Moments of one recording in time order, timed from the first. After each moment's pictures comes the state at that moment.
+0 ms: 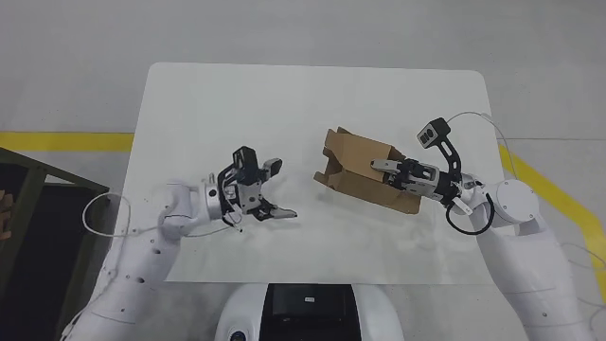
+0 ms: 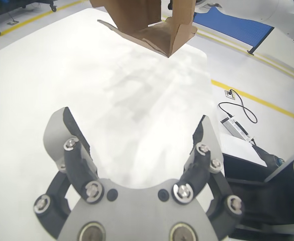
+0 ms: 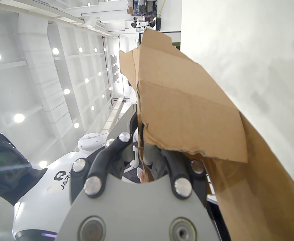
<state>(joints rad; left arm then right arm) 1.18 -1.09 -1.22 -1.53 1.11 -1.01 -0.08 -1.17 -1.06 1.37 -1.54 0.57 -0.08 1.11</state>
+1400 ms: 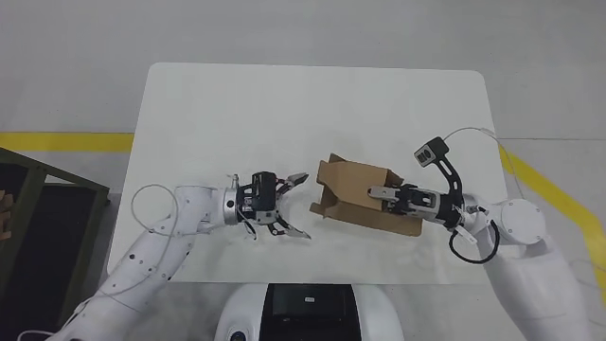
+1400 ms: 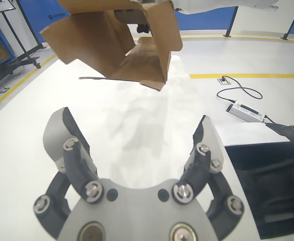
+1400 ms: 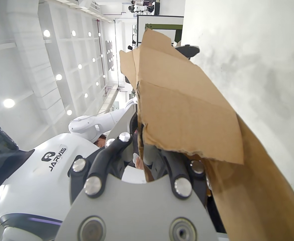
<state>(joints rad) 1.06 -1.06 -0.99 -1.44 1.64 -1.01 0.54 -1.31 -1.03 1.41 -1.69 0.53 -0.12 1.16</state>
